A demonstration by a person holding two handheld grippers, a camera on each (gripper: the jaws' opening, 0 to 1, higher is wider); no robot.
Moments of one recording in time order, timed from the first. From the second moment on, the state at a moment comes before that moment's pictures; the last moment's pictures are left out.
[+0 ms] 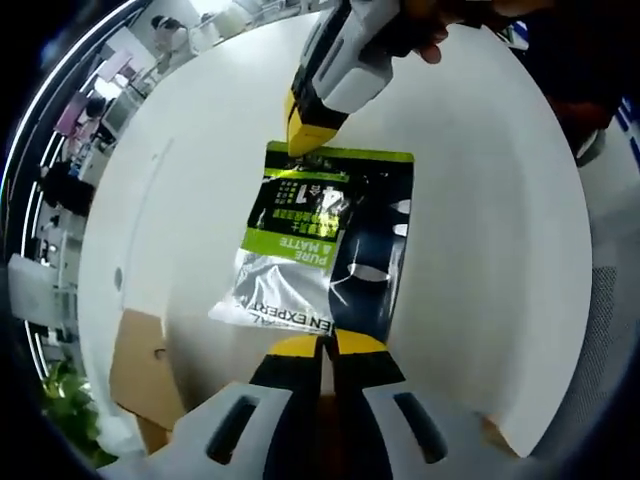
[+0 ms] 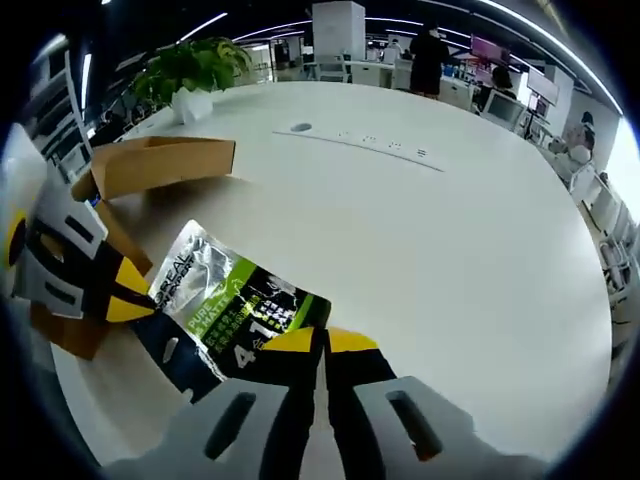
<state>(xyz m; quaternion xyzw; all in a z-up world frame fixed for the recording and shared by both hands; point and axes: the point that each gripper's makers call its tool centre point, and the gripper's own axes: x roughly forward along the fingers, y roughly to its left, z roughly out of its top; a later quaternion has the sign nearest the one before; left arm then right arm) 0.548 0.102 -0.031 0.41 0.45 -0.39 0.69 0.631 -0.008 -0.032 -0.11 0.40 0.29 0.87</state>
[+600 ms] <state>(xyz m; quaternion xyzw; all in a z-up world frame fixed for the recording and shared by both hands) 0.551 0.092 0.002 0.36 0.42 -0.39 0.74 0.624 -0.015 -0.022 -0.14 0.39 0.29 0.86</state>
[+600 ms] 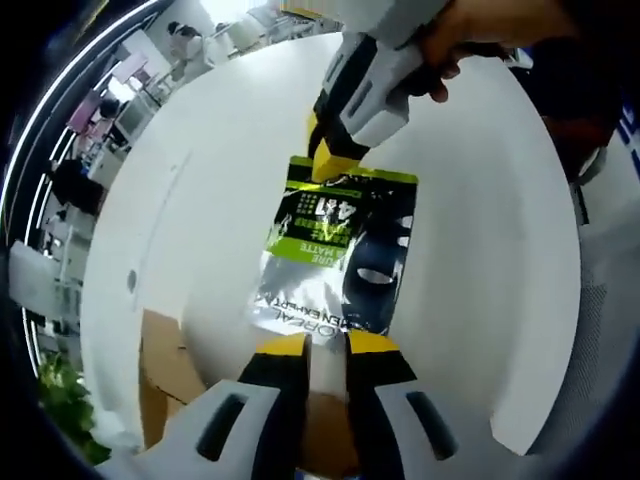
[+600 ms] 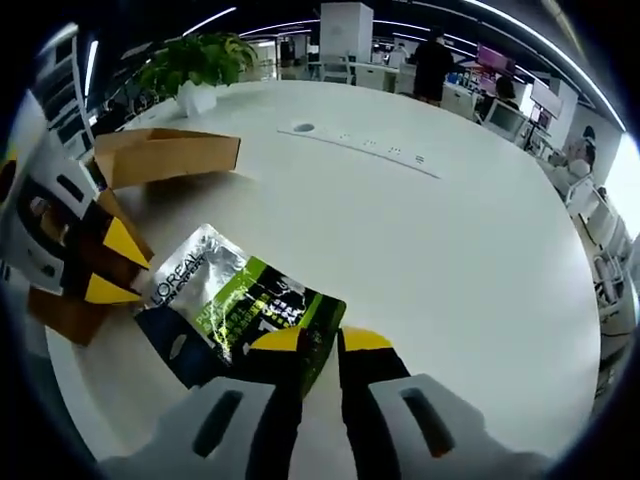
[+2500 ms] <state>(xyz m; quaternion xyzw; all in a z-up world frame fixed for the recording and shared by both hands) 0.504 0.175 0.101 0.10 0.35 -0.32 0.87 0.537 0.064 0.085 -0.12 0.33 0.39 0.85</state>
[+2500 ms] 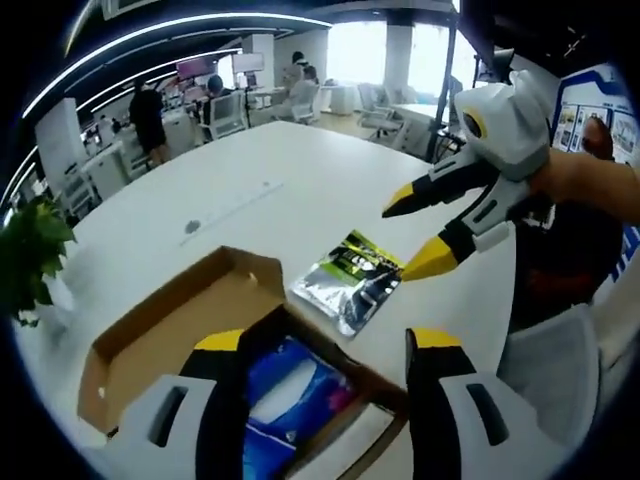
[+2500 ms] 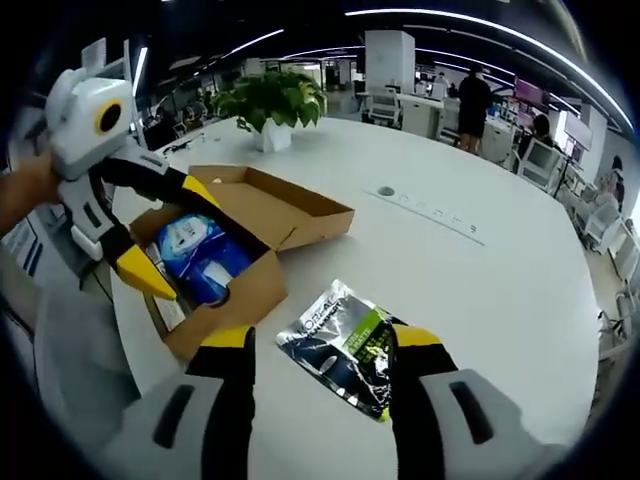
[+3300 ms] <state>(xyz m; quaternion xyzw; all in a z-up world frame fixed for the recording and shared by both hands) 0.480 0.277 0.104 0.06 0.36 -0.24 0.90 0.512 0.132 0.091 -0.10 0.33 0.44 0.83</state>
